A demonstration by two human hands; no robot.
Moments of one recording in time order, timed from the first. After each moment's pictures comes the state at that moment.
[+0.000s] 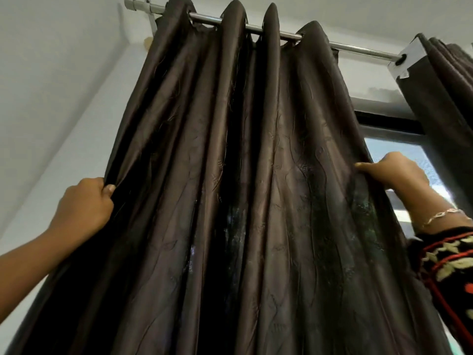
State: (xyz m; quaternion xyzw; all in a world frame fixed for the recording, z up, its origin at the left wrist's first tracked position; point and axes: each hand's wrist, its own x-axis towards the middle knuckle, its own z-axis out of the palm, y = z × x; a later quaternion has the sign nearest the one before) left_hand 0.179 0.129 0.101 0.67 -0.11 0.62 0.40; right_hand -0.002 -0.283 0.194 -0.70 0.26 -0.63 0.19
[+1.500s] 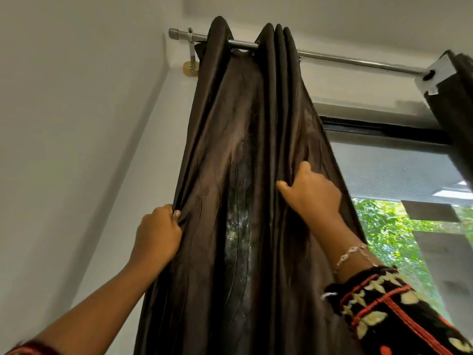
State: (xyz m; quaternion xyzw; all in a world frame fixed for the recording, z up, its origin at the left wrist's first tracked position) left_hand 0.171 0.177 0.099 0.64 -0.21 0.59 0.44; right_hand 0.075 -0.036 0.171 -0.70 0.11 -0.70 0.01
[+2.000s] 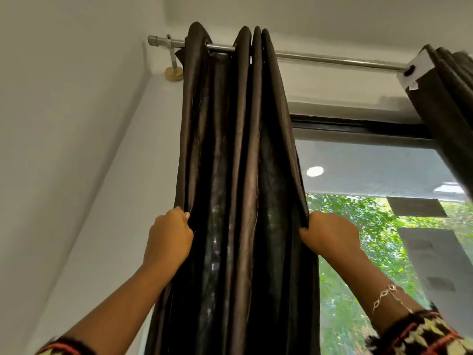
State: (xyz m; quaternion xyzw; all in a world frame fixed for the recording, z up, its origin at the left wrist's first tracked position) left_hand 0.147 0.103 0.102 0.67 -0.18 0.59 0.41; right_hand 0.066 -0.143 0.126 -0.79 0.19 -0.59 -0.07
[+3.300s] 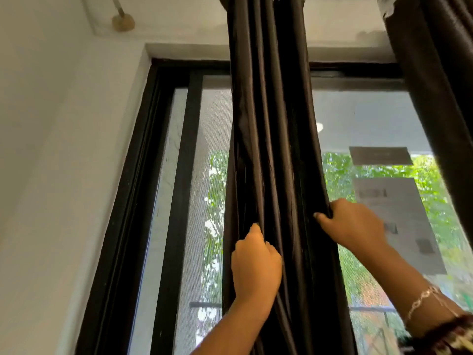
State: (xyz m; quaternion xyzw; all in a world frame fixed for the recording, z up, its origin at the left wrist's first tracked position) left_hand 0.042 -0.195 -0.015 0.72 -0.26 0.43 0.48; right_hand 0.005 -0.351 0.050 -0.82 0.13 -0.56 0.02
